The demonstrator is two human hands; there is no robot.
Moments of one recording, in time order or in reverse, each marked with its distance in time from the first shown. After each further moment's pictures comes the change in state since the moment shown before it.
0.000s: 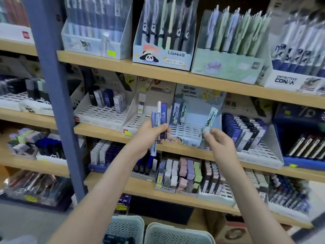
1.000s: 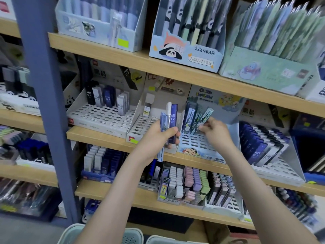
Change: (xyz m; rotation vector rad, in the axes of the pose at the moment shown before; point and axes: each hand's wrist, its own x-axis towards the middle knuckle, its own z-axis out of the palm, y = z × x) left_hand 0.039 -0.017 -0.029 -0.074 -0.095 0.032; right_hand 0.104 -0.003 0.055 -0.577 -0.055 0.043
